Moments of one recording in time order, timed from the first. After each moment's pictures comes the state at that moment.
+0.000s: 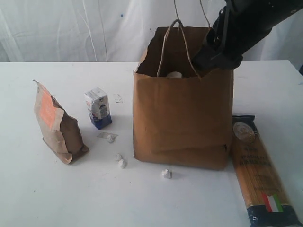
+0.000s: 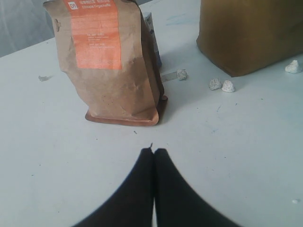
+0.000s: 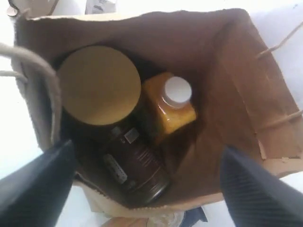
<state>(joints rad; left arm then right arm) -0.40 0.00 0.02 -0.21 0.37 0.39 0.43 1.39 -1.43 0.20 1.00 -0.78</state>
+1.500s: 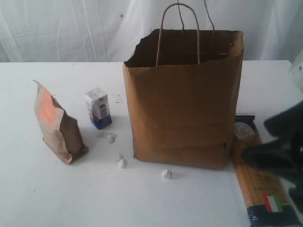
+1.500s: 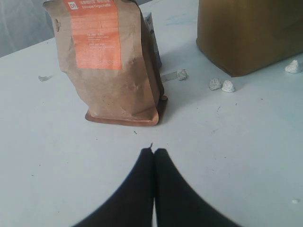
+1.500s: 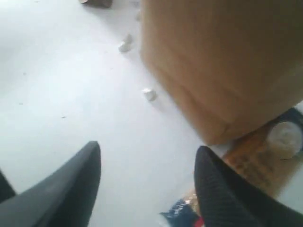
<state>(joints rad) -0.40 0.00 0.02 -0.21 0.37 0.39 0.43 0.80 -0.82 0.34 0.97 -0.54</state>
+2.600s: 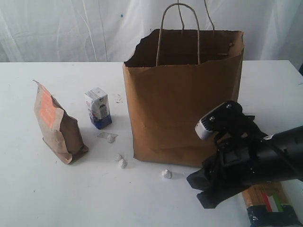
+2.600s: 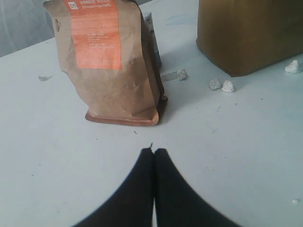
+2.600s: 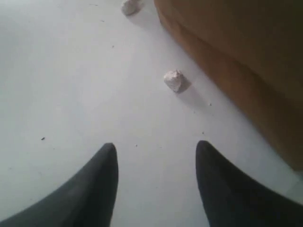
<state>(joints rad) -0.40 0.00 0.02 -0.21 0.37 0.39 0.44 1.30 -0.56 0.88 0.46 -1.09</state>
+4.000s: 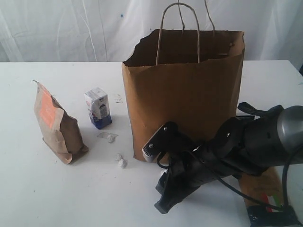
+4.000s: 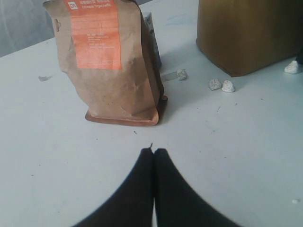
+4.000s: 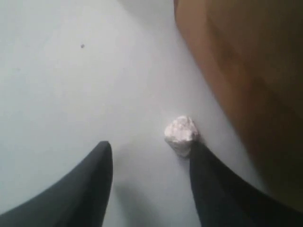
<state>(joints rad) -0.40 0.00 0.02 -0.21 0.37 0.39 0.67 1.75 -0.73 0.94 0.18 -1.20</state>
